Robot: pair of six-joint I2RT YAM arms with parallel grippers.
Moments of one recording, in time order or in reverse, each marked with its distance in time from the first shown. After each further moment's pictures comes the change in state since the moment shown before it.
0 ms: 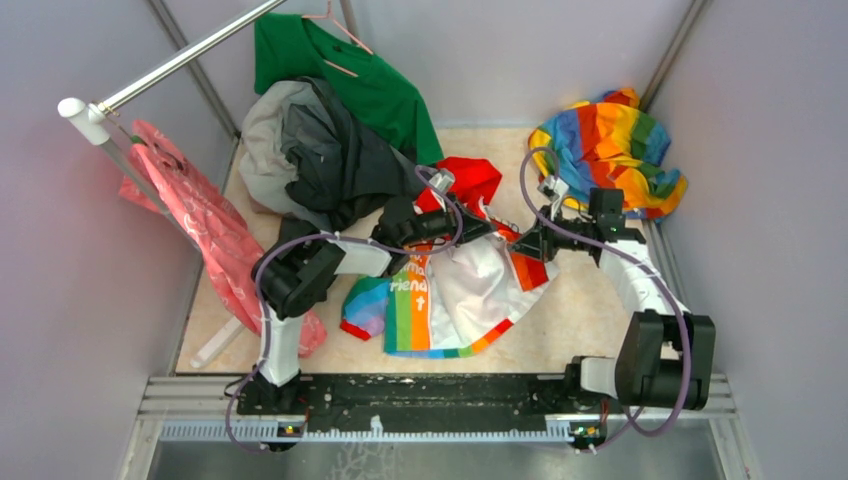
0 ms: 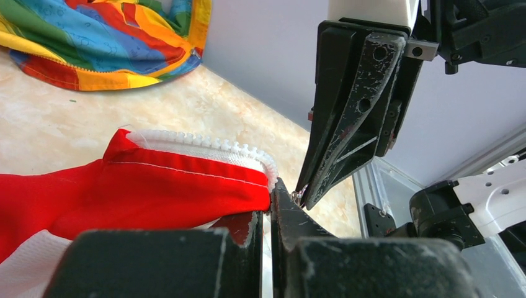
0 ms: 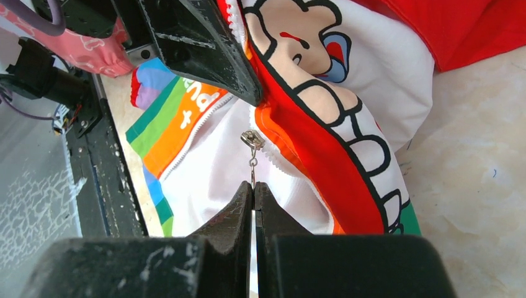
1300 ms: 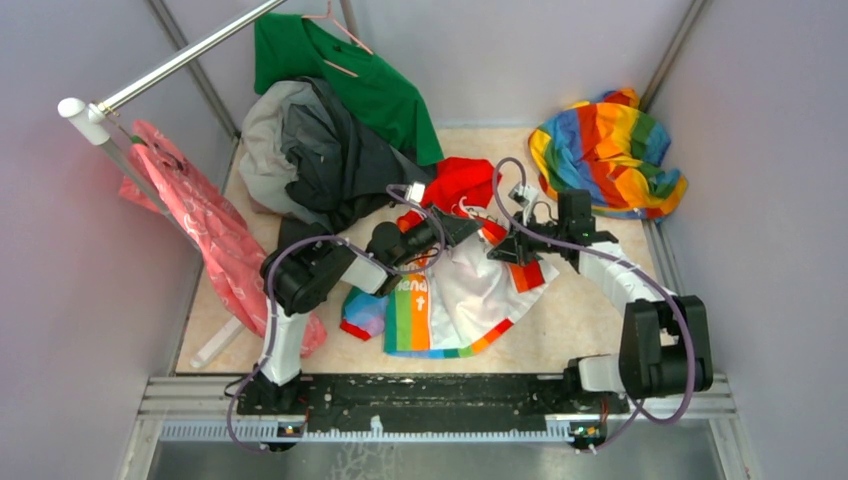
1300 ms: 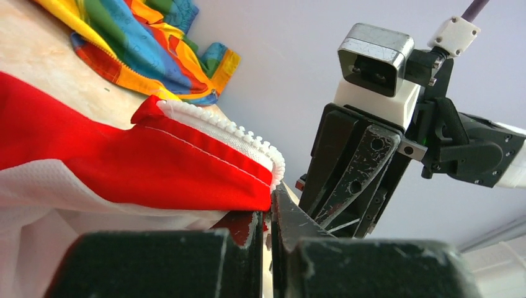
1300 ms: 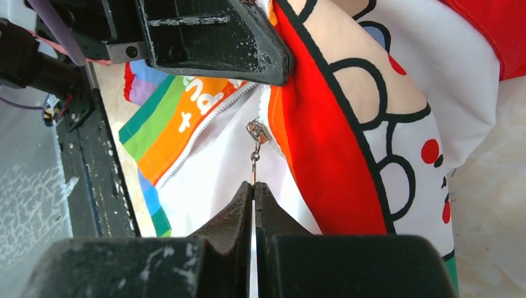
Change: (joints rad) left arm -0.007 0.056 -0.163 0.330 -0.270 -0.302; right arm 0.195 0.054 -0.061 0.204 0.126 0.139
